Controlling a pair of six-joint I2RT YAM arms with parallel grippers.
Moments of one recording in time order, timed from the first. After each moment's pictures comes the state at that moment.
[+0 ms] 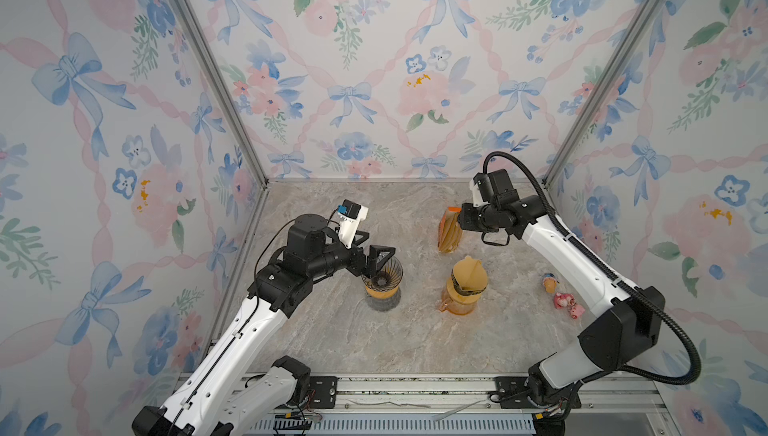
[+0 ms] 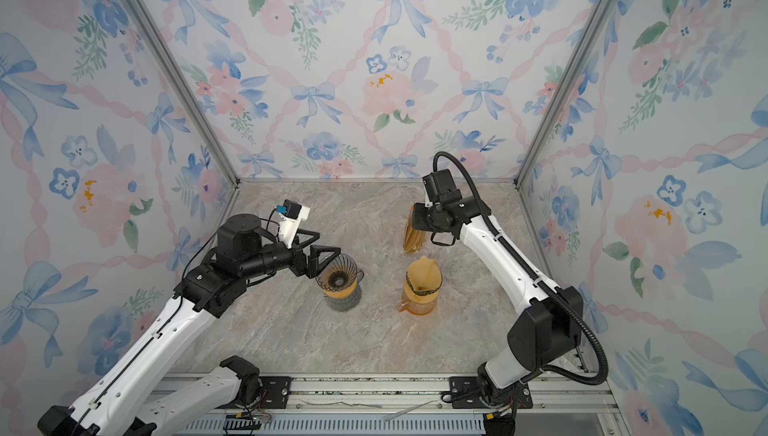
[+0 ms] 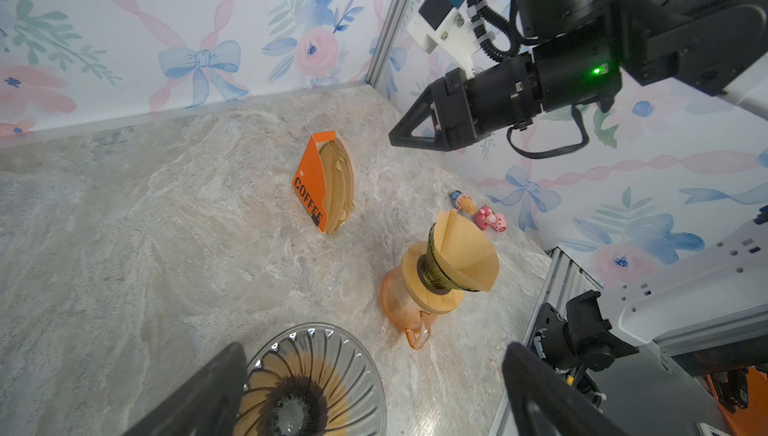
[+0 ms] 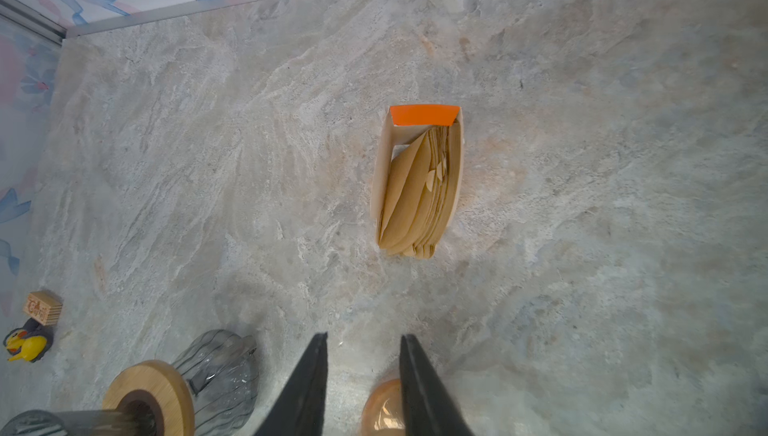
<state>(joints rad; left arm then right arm) -0.45 0.95 1.00 -0.44 0.47 -0.20 0.42 1.60 1.53 -0.84 0.01 0.43</state>
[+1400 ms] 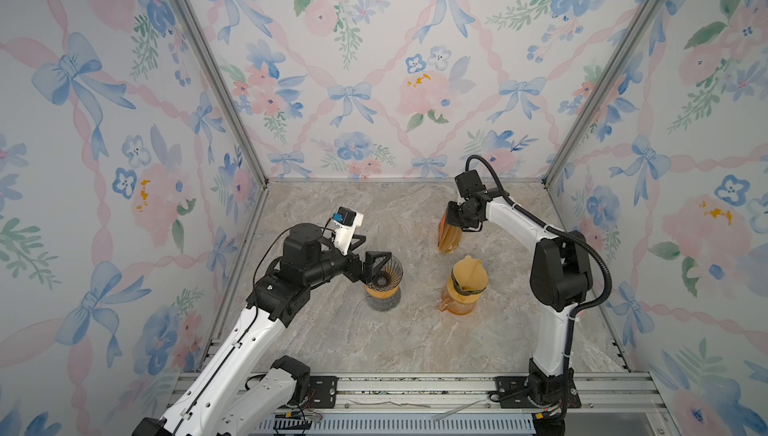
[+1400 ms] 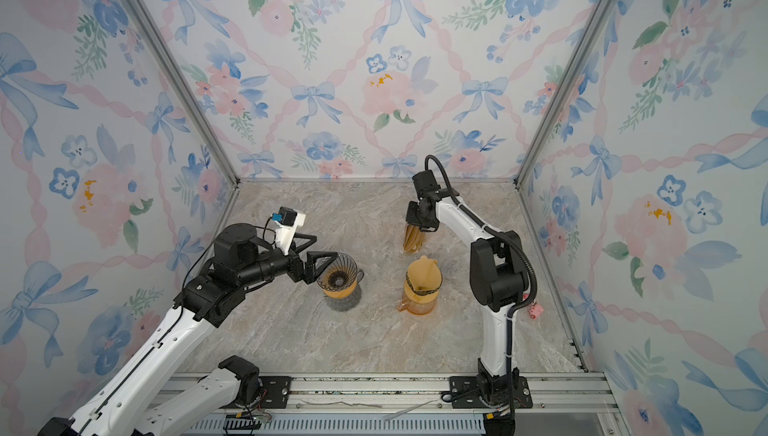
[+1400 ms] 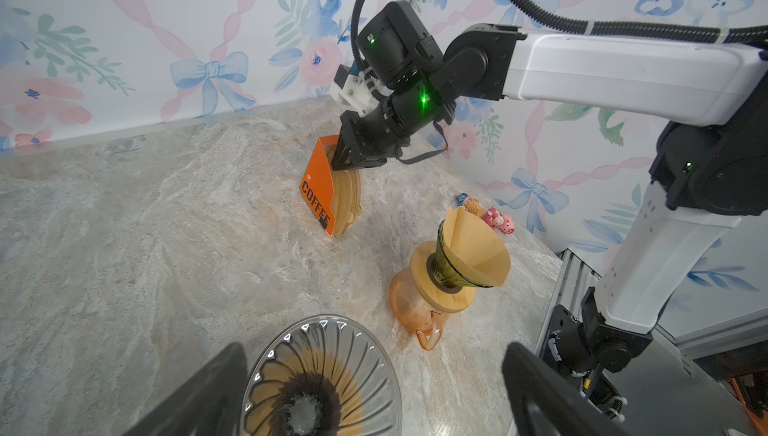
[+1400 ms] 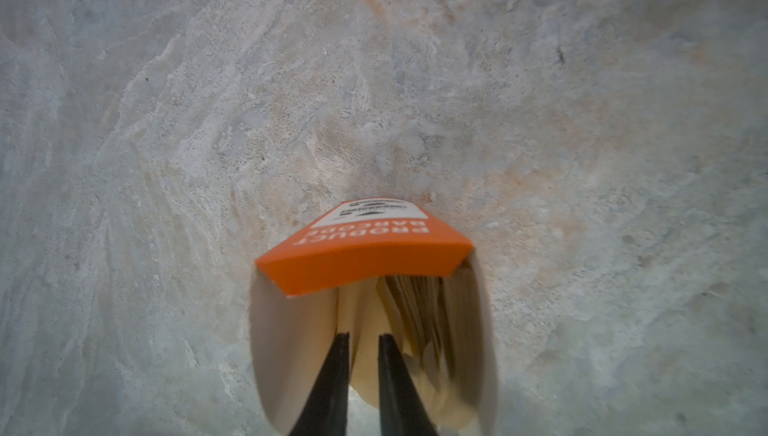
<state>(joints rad) -0.42 0.88 0.90 -0.37 0.49 -0.18 0.34 2.04 1.71 -0.73 0.00 0.49</state>
